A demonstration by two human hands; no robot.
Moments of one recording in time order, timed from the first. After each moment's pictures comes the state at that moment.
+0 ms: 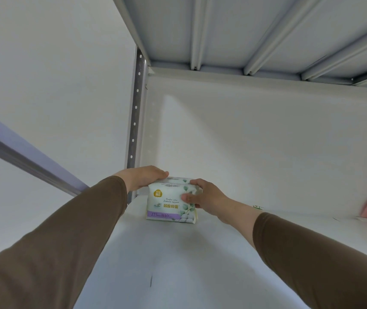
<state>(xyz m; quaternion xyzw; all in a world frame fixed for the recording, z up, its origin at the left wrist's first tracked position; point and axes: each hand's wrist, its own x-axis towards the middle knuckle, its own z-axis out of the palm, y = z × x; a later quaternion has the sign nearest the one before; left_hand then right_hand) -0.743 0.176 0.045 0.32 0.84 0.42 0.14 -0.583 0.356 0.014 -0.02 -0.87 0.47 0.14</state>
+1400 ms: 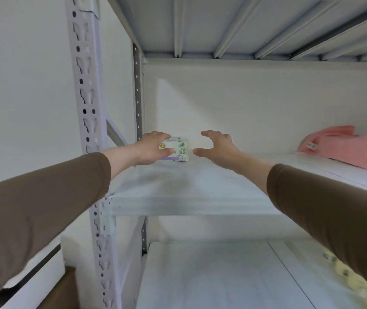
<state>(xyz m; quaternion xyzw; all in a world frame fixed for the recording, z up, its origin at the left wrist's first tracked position) -0.436 0.056 0.046 0.40 0.89 0.17 -0.13 -0.311 0.251 0.037 -0.09 -0.92 0.24 0.28</state>
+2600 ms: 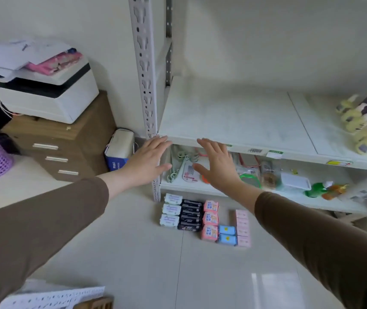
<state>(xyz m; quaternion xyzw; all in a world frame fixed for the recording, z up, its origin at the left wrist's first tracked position) -0.185 -0.139 -0.413 0.38 0.90 0.19 0.08 -0.089 0.086 -0.419 -0.05 -0.98 0.19 0.10</state>
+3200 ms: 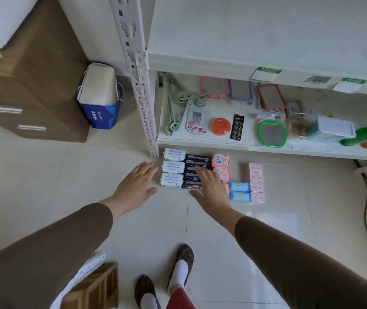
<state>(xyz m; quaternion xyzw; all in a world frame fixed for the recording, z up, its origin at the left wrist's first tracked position) -0.200 -0.177 -0.758 0.36 0.90 0.12 0.23 -0.075 0.048 -0.749 -0.17 -0.95 0.22 -0.12</state>
